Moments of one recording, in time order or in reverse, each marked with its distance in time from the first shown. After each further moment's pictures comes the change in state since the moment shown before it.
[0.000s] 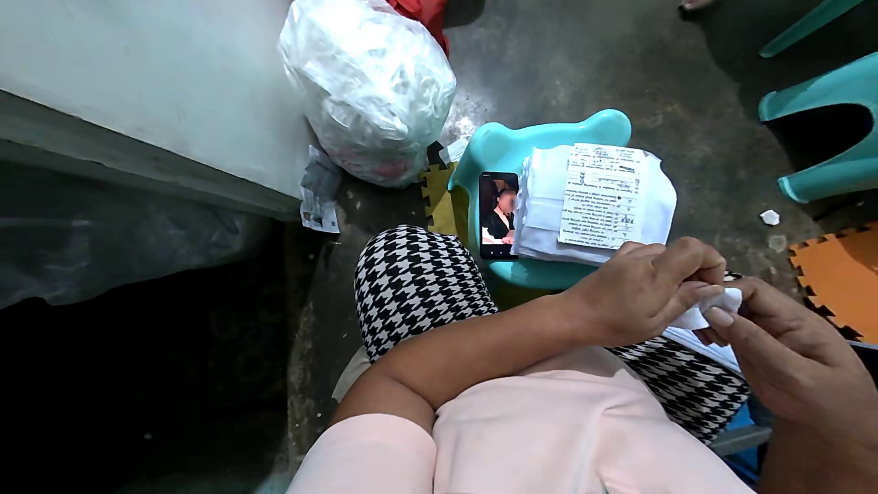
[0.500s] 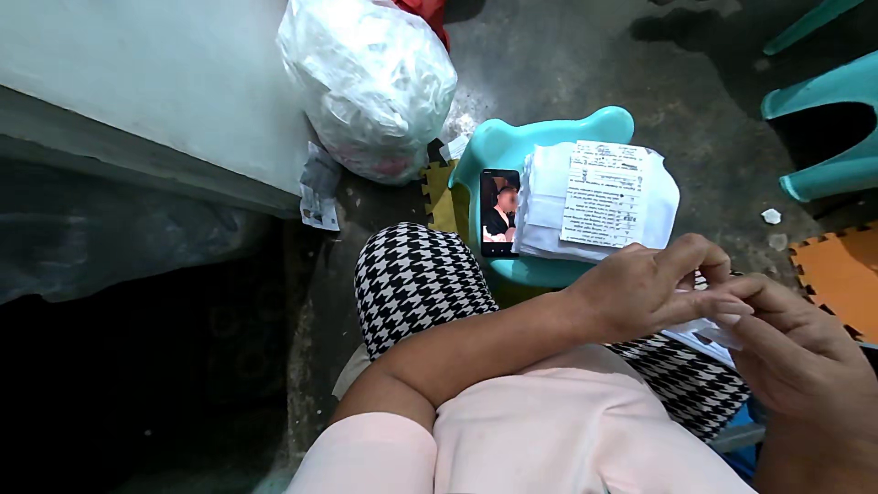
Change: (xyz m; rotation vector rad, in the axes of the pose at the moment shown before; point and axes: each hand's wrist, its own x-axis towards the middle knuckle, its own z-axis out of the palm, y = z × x) left_hand 0.000 -0.002 -0.001 -0.064 0.002 -0.002; right_hand 0.003 -0.001 0.003 0.105 0.000 -0.004
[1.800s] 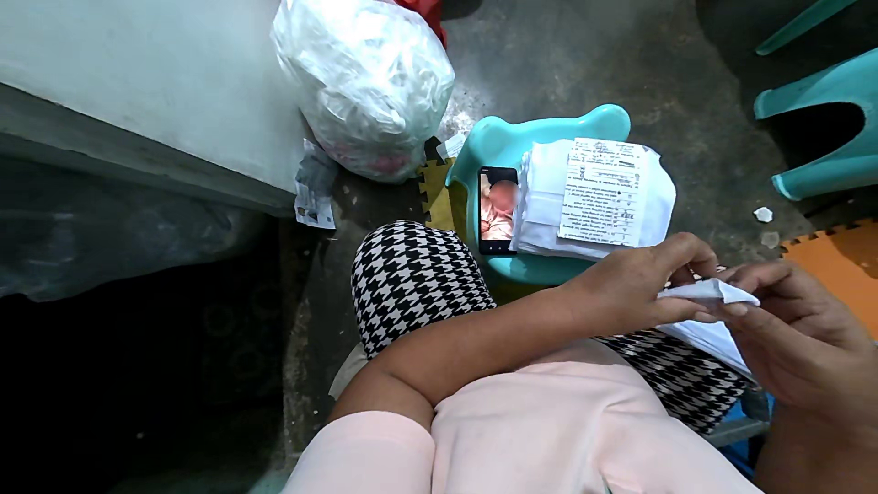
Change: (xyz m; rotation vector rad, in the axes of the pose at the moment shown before) left_hand 0.001 0.002 -0.003 -0.106 -0.148 -0.228; right_hand 0.001 0.004 -0.012 -0.002 0.041 -0.030
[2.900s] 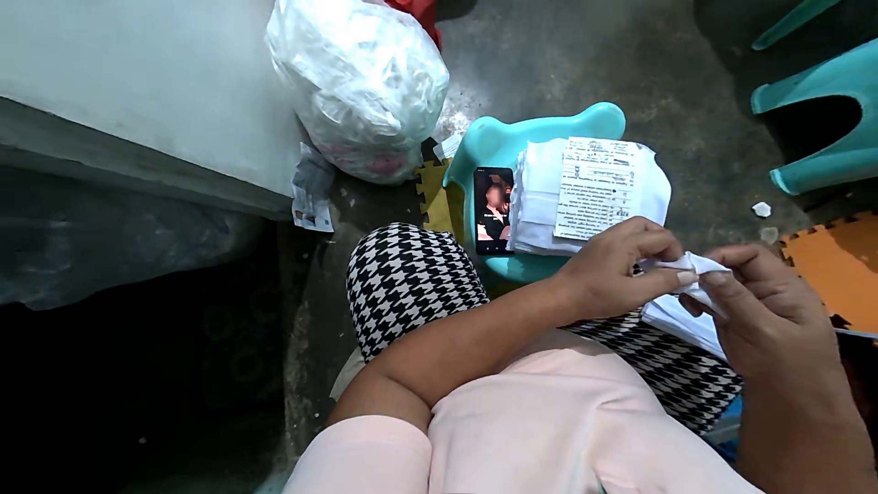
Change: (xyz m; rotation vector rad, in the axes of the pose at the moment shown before) left_hand 0.001 -0.010 -0.008 -0.084 0.121 -0.068; right_hand 0.010 0.003 0.018 -0.104 0.129 0.042
